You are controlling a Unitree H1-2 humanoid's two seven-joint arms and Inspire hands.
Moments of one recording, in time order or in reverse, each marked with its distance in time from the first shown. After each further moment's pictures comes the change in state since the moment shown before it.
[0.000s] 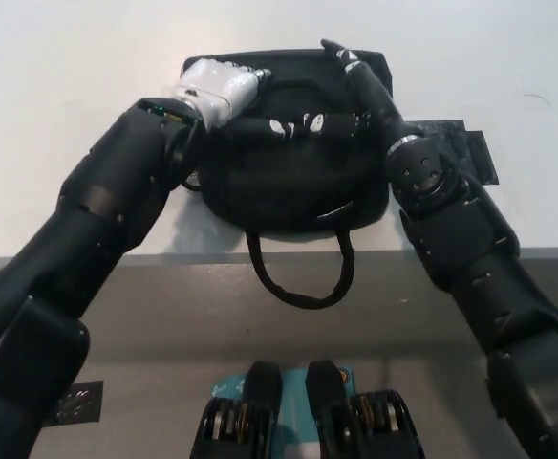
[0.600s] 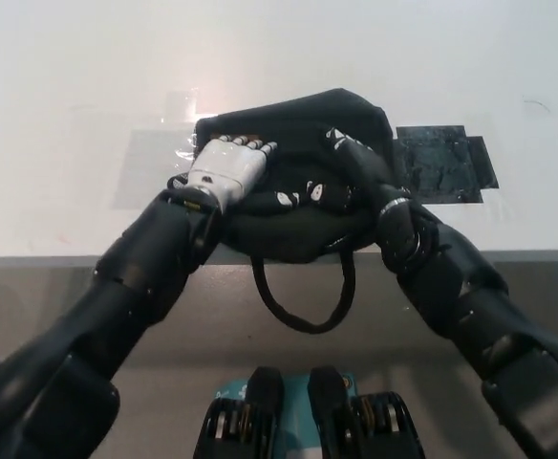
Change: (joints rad) left_arm 0.148 -0.086 -0.033 0.114 0.005 0.023 0.220; right_arm 0.063 0.004 0.253 0.202 -0.136 -0.041 -0.127
